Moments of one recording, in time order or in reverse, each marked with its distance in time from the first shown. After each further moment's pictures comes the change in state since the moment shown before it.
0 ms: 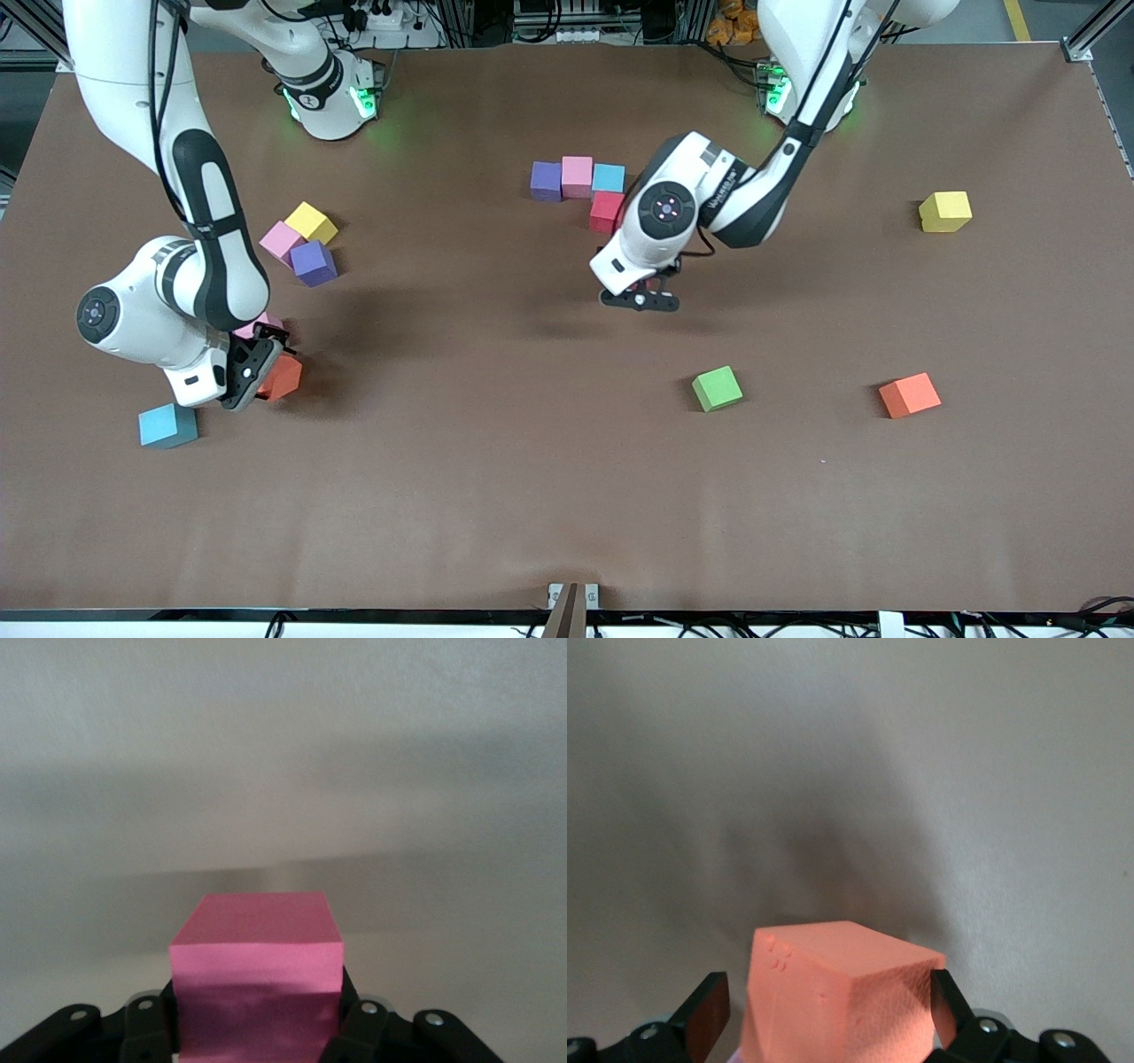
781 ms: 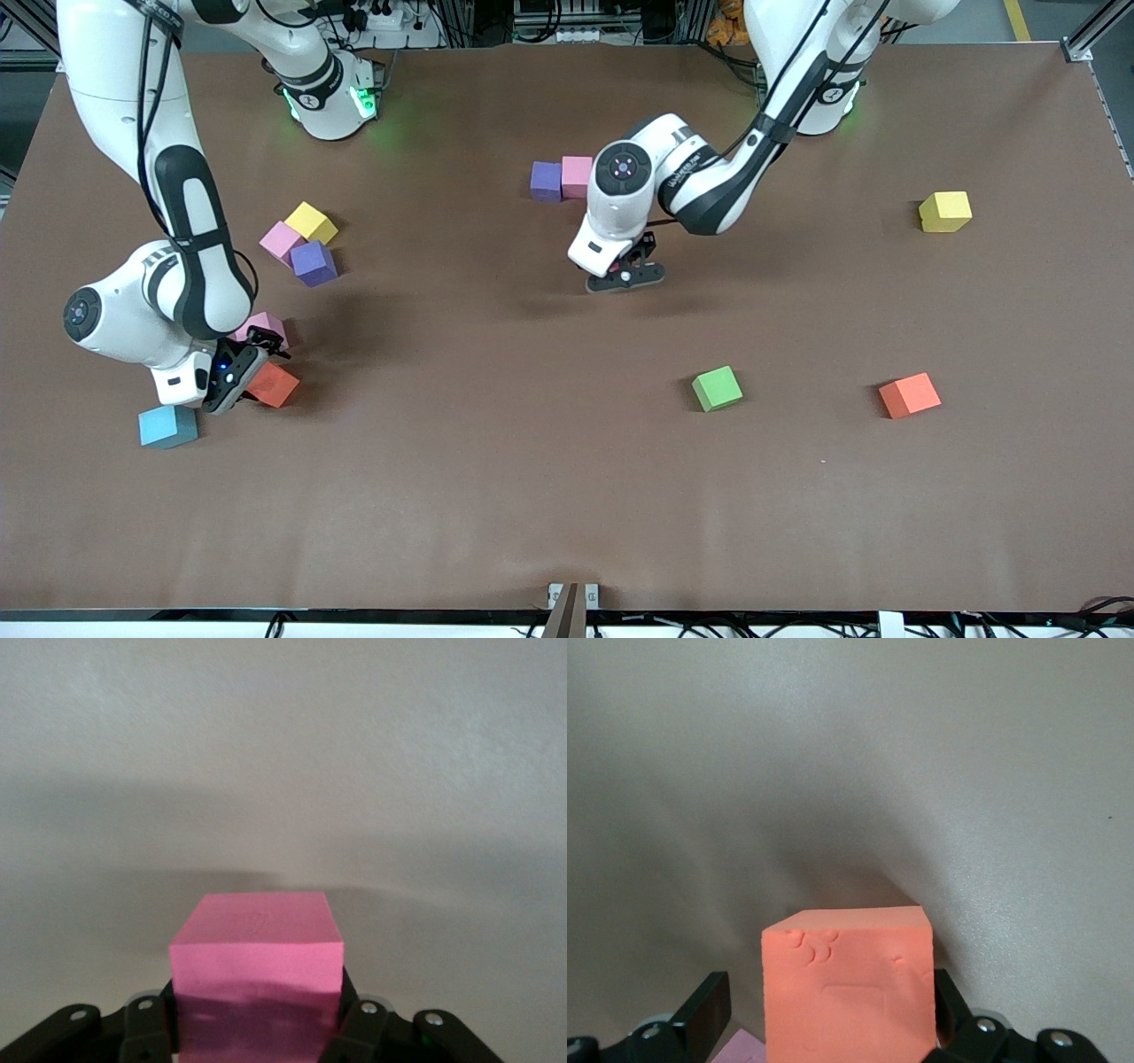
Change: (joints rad) left arm 0.090 0.012 -0.185 -0.047 0.256 0.130 -0.411; right arm -0.033 0.023 0.000 0.001 0.109 0.008 -0.004
